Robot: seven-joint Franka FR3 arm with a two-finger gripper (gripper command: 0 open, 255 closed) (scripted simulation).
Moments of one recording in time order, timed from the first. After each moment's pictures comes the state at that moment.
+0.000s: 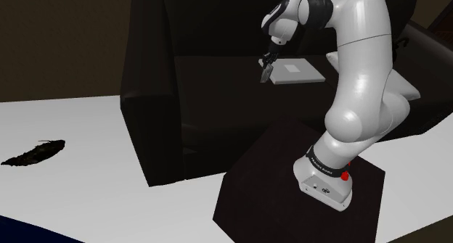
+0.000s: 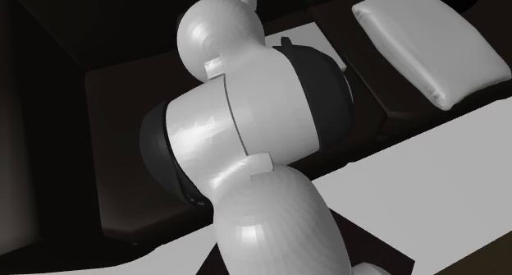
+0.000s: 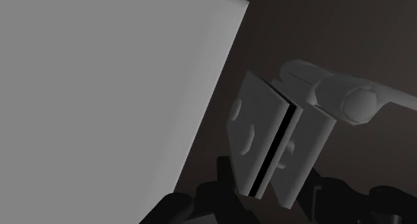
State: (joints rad) arm -0.44 0.71 -0.40 -1.63 0.48 2.30 -0.86
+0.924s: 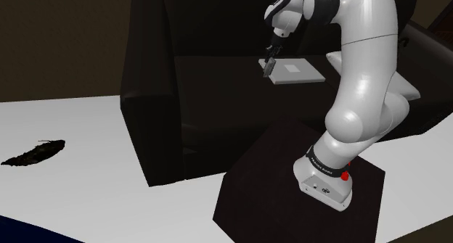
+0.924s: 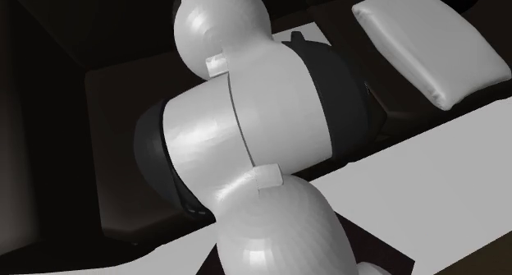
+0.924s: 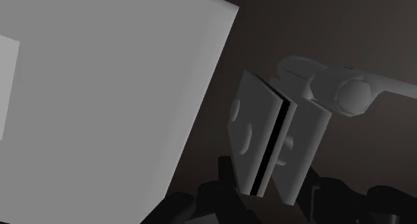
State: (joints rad) arm -0.42 0.65 -0.43 -1.62 0.45 2.23 -0.83
